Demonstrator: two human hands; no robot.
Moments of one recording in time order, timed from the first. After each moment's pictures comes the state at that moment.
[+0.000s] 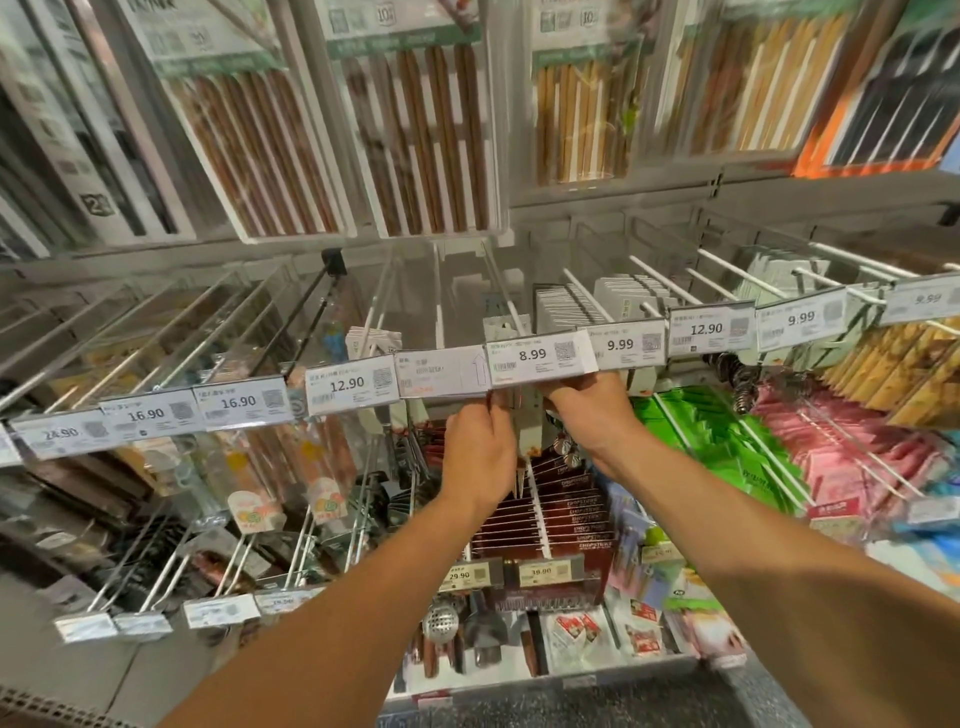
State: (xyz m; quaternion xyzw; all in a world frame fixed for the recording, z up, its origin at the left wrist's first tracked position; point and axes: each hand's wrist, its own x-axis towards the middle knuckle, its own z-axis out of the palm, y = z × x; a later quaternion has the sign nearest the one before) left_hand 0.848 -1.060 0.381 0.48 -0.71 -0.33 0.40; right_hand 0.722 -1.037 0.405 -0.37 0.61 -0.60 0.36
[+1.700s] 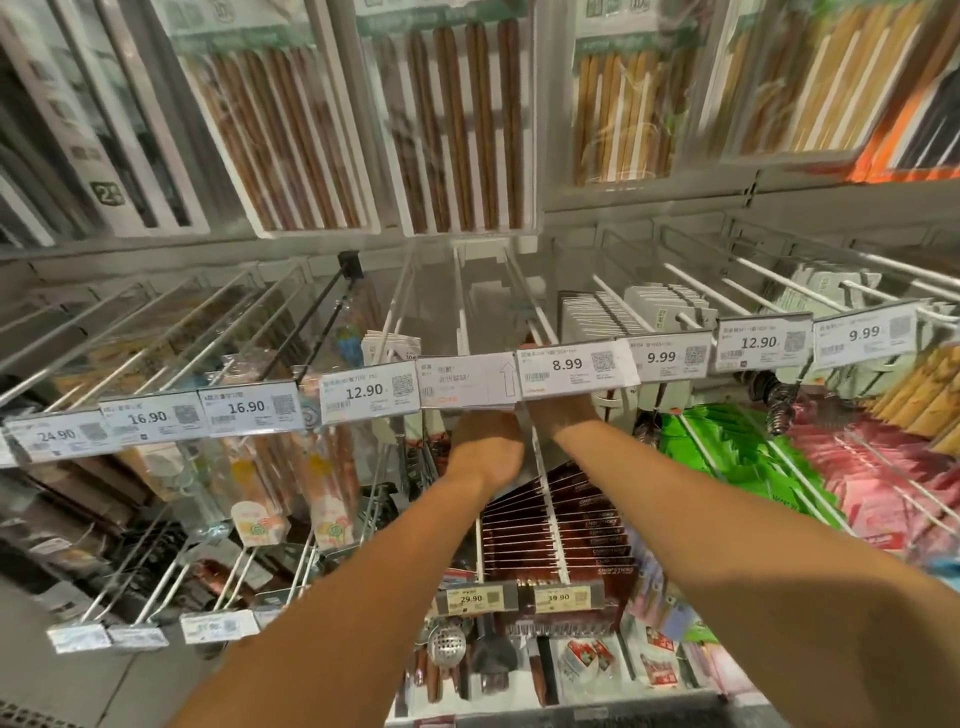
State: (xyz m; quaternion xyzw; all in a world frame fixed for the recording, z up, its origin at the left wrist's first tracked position) left_hand 0.850 -1.101 0.382 0.54 -0.79 -0.27 0.12; right_hand 0.741 -1.097 0.393 -0.54 0.80 -0.12 0.24
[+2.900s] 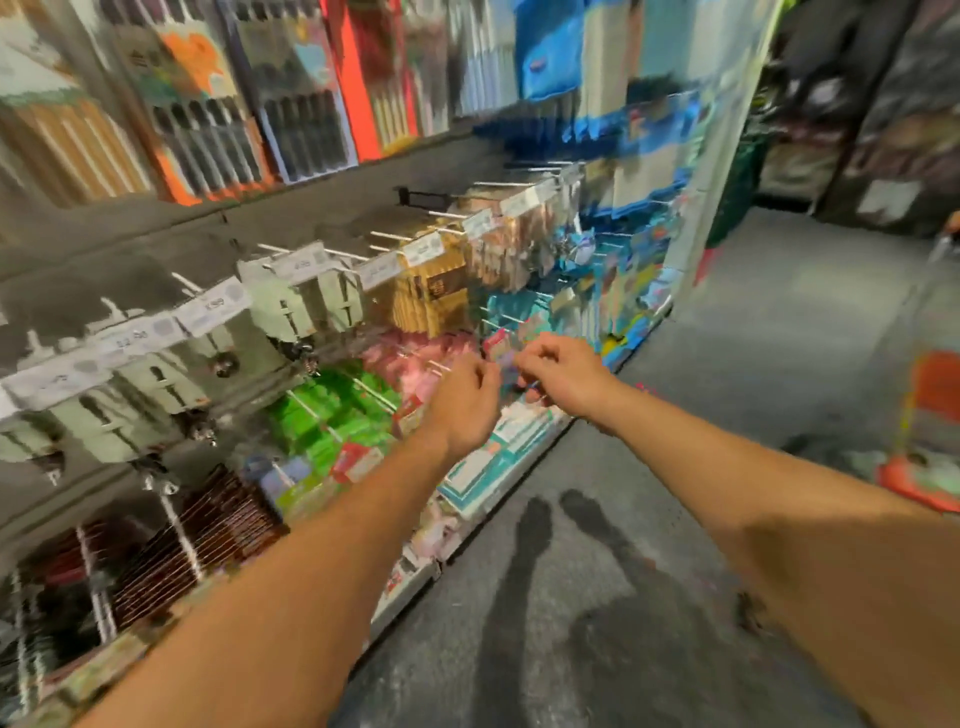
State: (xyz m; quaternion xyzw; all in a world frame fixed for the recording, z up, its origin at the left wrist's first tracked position) left_hand 0.568 -0.705 0.421 0.18 -0.88 -0.42 0.14; right_hand 0.486 -0.579 0.440 -0.23 0.80 -0.53 0.17
